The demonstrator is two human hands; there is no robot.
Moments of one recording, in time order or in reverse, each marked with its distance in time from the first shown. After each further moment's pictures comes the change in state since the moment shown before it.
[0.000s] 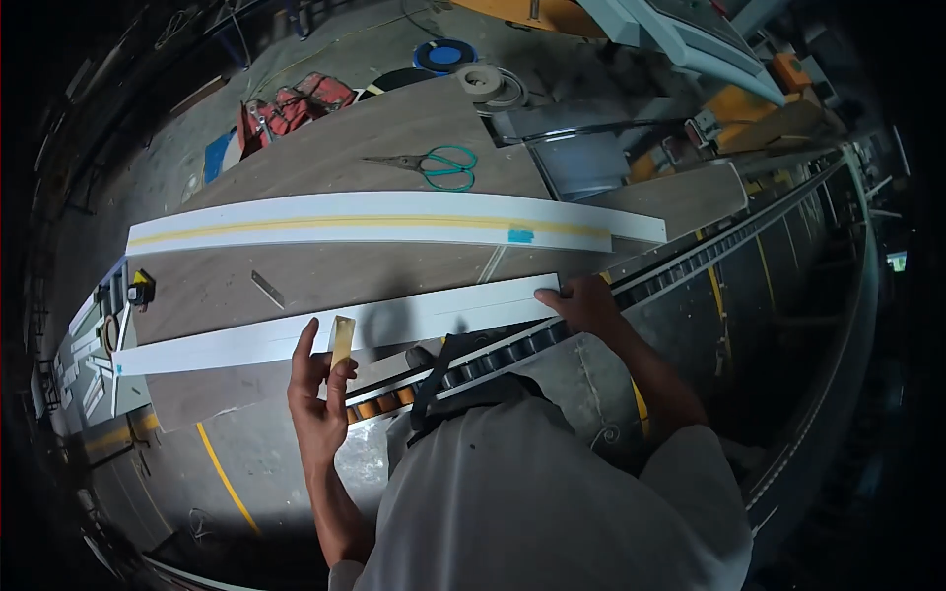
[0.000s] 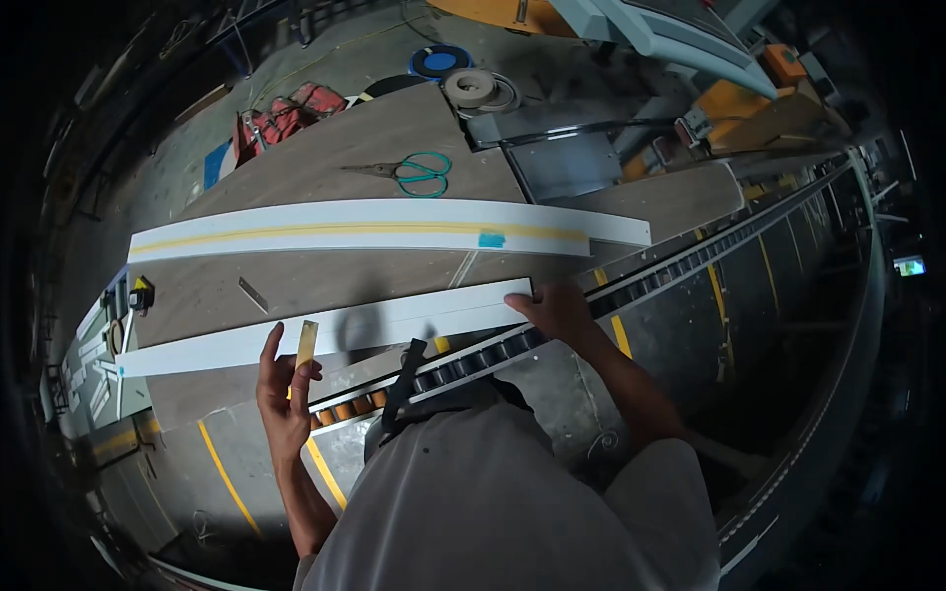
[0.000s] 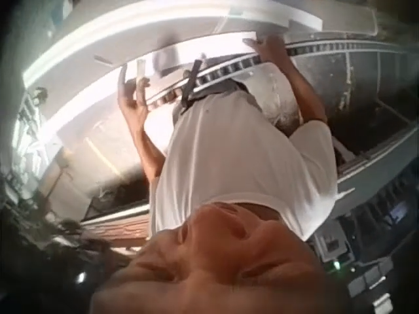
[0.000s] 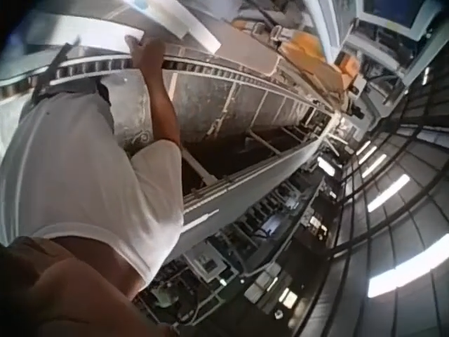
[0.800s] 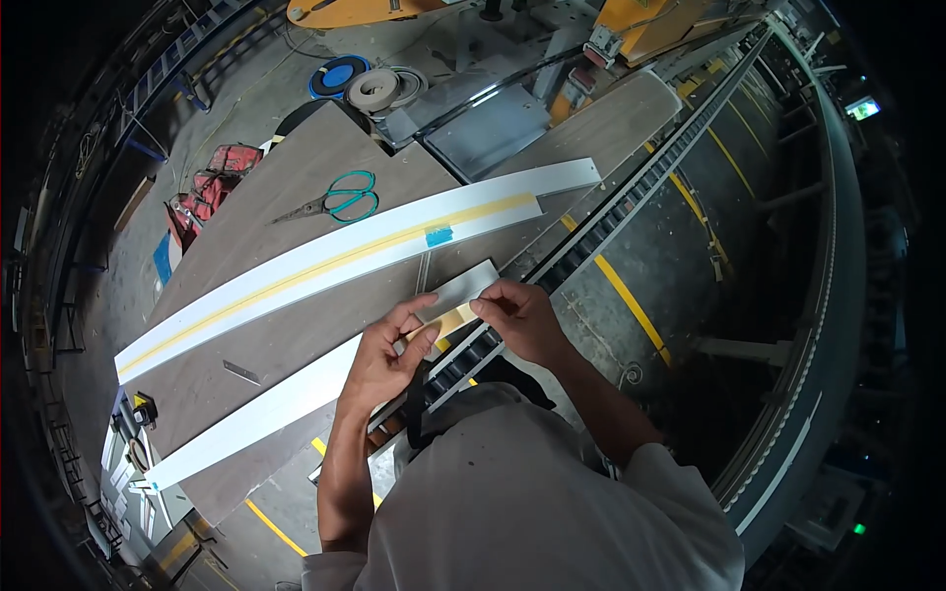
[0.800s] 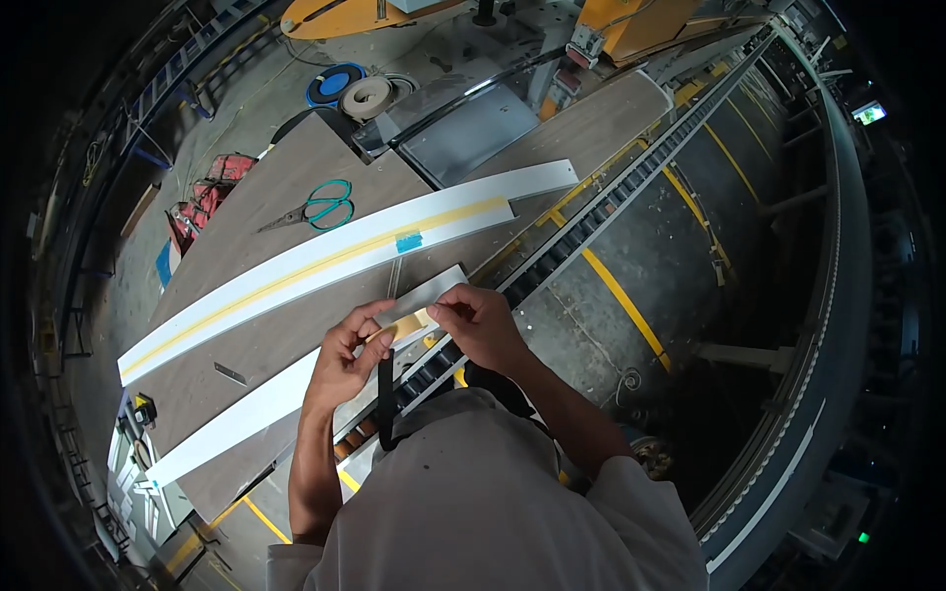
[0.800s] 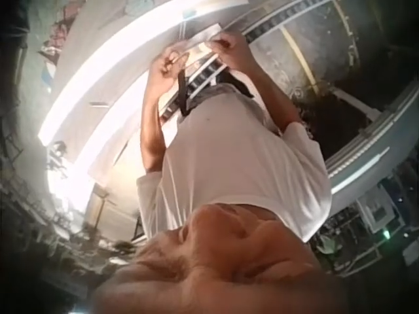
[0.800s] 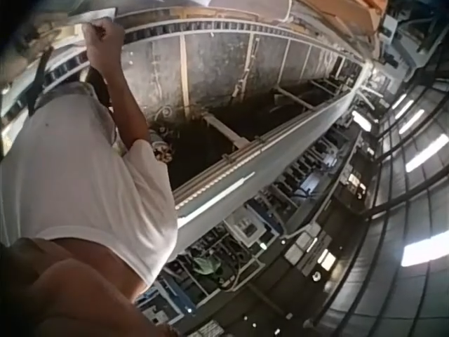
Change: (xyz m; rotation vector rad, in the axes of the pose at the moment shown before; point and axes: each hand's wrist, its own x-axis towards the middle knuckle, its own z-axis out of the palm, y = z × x) left_hand 0.081 0.028 0.135 -0.027 -0.933 0.009; right_hand -0.050 -0.073 0.011 0.957 0.205 0.153
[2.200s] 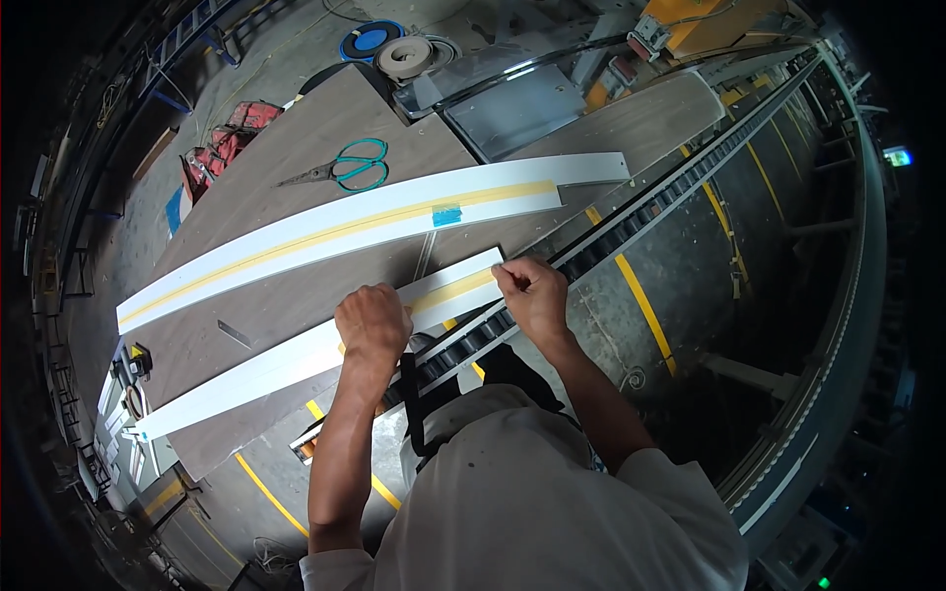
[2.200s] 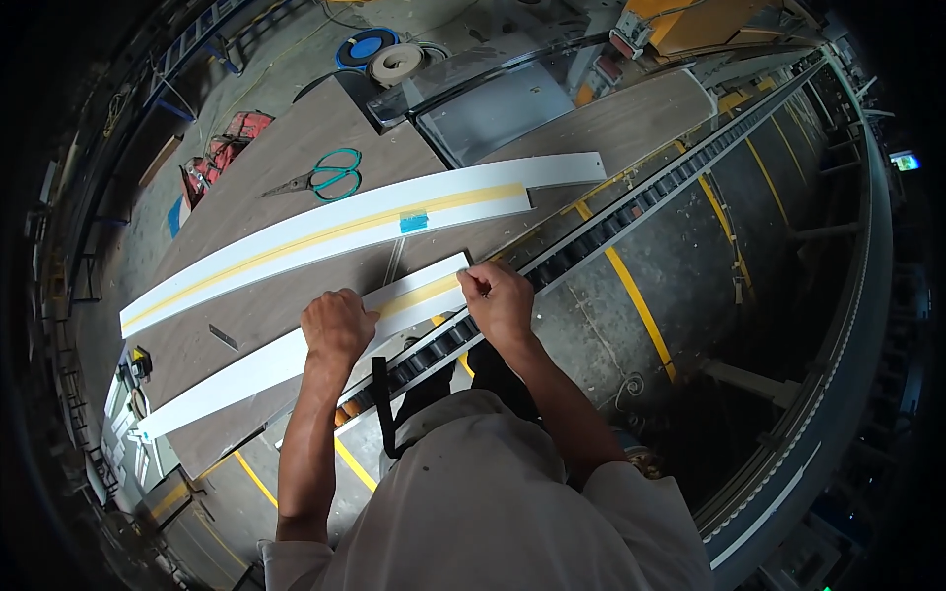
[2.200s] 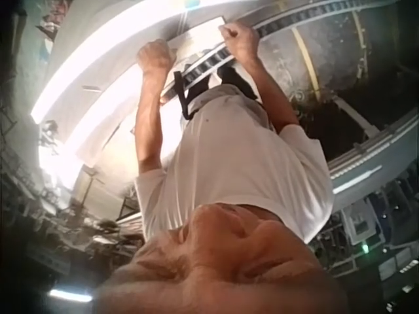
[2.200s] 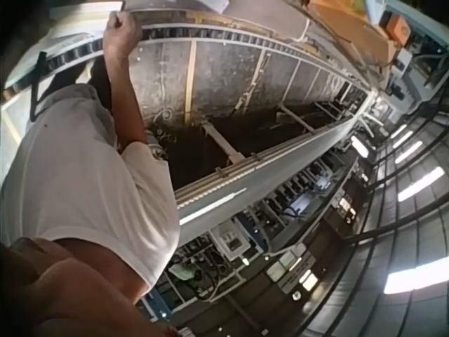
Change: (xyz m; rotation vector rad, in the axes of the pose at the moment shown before) left_hand 0.043 -0.020 0.018 1.224 0.220 -0.618; right_hand 0.033 0.083 -0.020 -0.467 0.436 -0.331
